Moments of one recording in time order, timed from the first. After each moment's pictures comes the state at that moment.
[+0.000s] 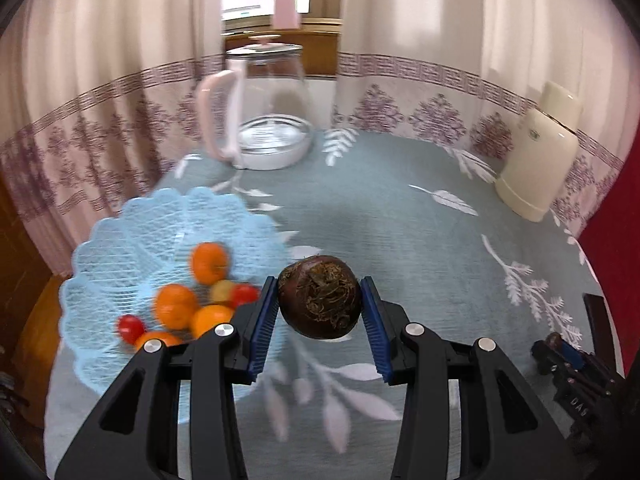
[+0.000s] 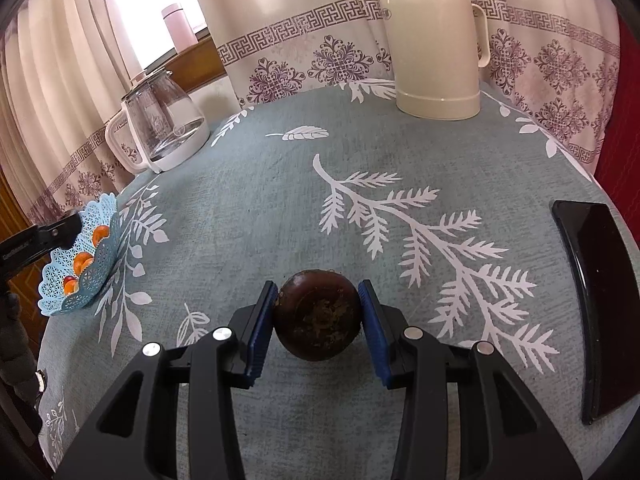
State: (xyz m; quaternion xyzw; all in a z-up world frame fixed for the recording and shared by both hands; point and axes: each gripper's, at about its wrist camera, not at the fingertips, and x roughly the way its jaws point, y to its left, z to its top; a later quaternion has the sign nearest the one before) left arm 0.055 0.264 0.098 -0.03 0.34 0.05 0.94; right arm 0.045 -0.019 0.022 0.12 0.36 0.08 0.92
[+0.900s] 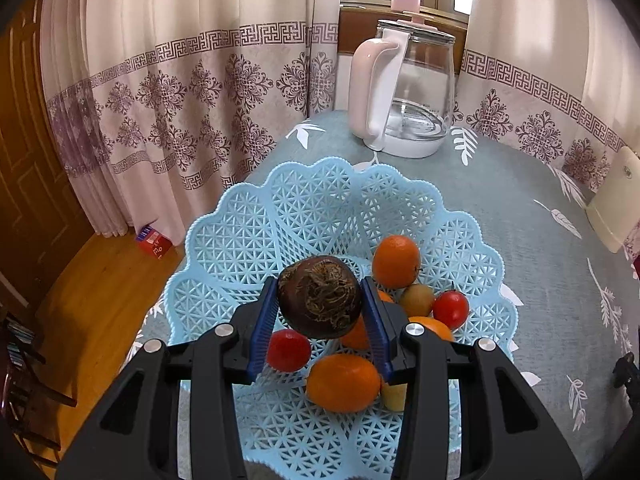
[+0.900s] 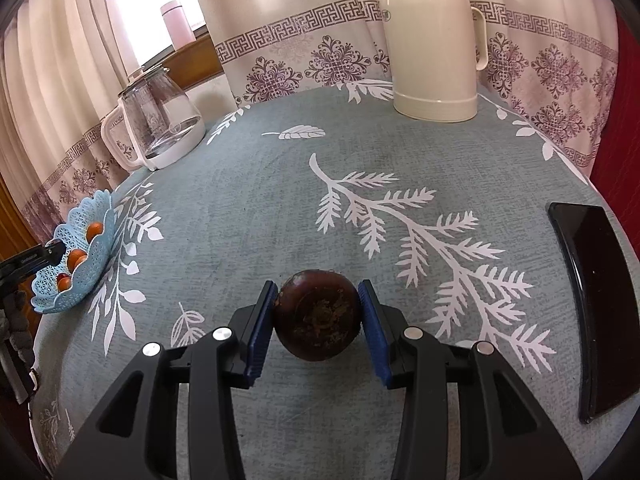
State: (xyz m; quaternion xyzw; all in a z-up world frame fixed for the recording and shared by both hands) left arm 0.068 0.388 0.070 -0.07 0.36 0.14 0.92; right arm 0.046 -0.017 0.021 0.11 0.36 0.08 0.92
